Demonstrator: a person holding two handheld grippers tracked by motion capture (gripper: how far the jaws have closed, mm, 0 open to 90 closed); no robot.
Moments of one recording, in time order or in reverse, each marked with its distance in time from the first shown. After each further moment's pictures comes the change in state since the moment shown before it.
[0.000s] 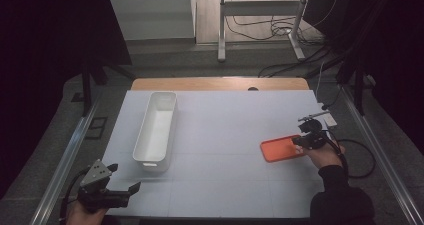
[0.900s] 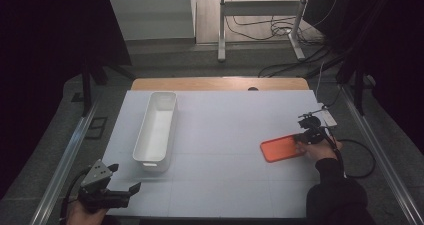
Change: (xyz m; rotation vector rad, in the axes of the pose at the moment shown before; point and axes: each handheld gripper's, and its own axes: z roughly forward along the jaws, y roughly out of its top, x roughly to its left) left arm -0.001 0.000 0.001 0.007 -0.002 0.008; right arm -0.020 0.010 0.027 0.024 -0.016 0.061
